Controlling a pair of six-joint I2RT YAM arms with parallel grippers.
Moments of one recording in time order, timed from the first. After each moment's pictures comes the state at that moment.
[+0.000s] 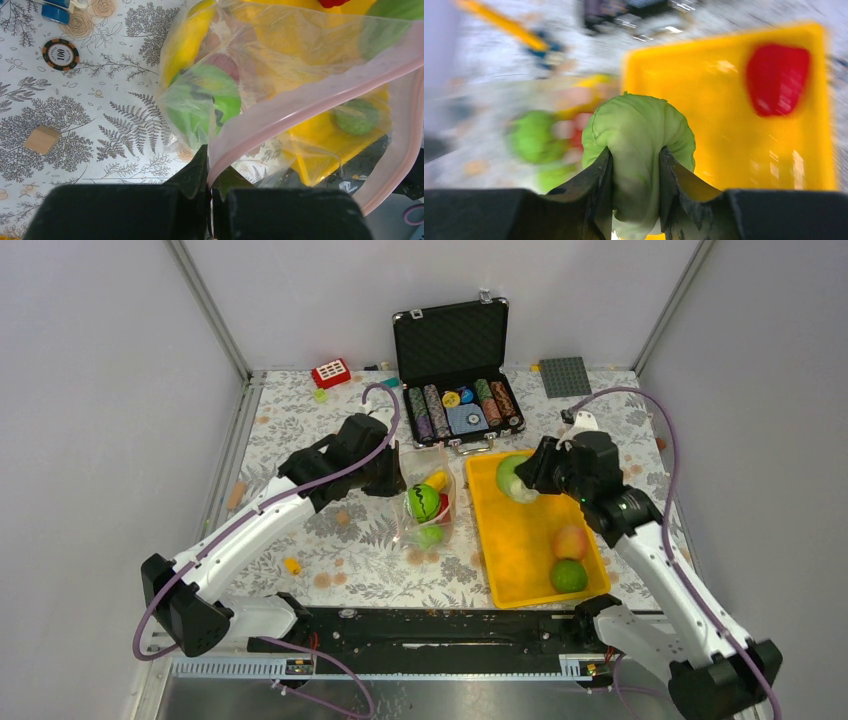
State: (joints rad) left arm -0.70 1.27 1.24 -0.77 0.00 -0.54; right arm 0.36 1.00 0.90 -0.53 0.05 0.46
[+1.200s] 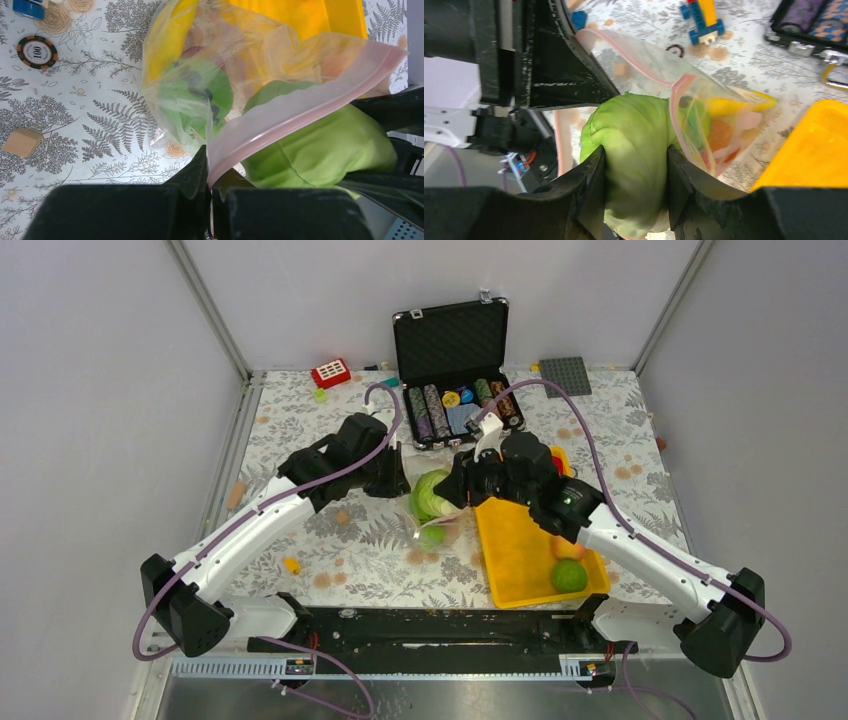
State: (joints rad) left arm -0.70 1.27 1.25 -0.76 0.06 -0.55; right arm 0.77 1.15 1.01 -0.23 -0.22 0.36
